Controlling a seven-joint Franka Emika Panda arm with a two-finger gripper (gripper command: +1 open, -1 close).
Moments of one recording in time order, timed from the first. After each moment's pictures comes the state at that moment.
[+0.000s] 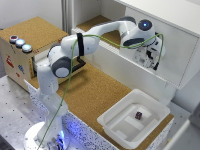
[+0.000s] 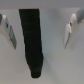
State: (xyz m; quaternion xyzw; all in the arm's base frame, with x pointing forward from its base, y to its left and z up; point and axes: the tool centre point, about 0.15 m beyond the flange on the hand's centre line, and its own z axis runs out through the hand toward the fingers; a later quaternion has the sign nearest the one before) arm 0.546 -0.322 0.594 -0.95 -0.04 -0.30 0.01
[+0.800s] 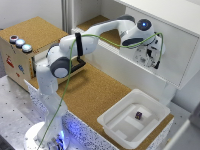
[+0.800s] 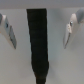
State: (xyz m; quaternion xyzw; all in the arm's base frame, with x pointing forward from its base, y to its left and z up) arm 0.547 -0.310 0.608 -0.95 -0.05 -0.31 0.01
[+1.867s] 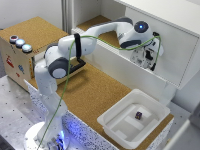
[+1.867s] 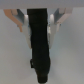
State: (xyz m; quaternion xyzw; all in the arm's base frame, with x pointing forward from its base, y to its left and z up) arm 0.551 -0.305 0.599 -0.94 0.01 -0.33 0.01
